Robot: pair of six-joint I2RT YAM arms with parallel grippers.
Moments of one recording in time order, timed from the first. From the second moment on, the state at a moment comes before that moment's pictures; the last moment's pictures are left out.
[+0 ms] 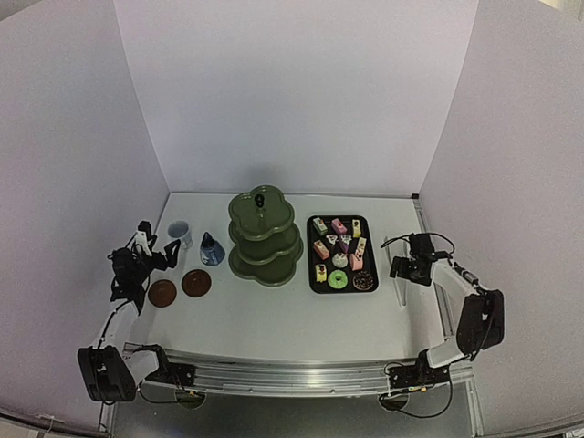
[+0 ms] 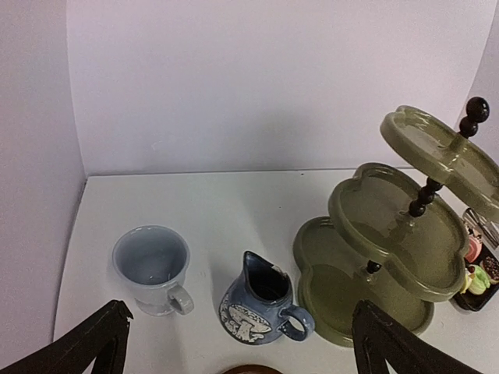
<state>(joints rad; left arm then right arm) 0.16 1.01 0.53 0.29 0.48 -0.05 0.09 1.47 0.93 -0.59 0.12 0.37</state>
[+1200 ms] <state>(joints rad) 0.13 1.07 0.71 0.10 0.56 -0.08 0.09 1.90 1.19 -0.72 0.08 0.35</state>
